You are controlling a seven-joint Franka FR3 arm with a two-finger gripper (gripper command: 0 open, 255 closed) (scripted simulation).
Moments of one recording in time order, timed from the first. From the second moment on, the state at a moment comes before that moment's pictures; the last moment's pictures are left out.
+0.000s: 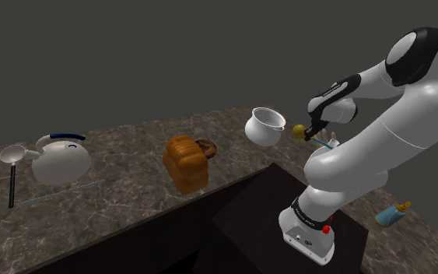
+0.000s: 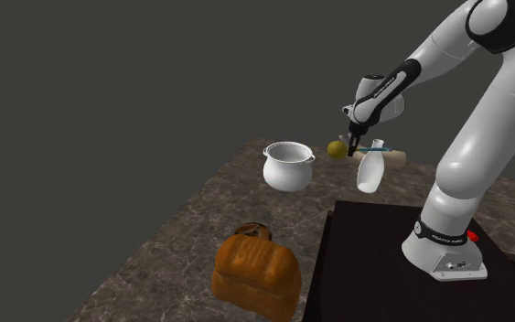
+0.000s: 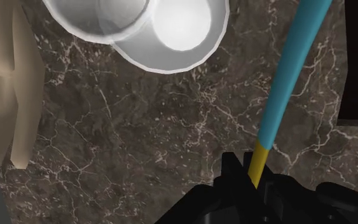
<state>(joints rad) -0.65 -0.15 -0.52 -2.66 -0.25 2.70 -0.70</state>
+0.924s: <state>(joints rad) -0.63 0.09 -0.50 -2.68 0.03 2.94 -0.89</state>
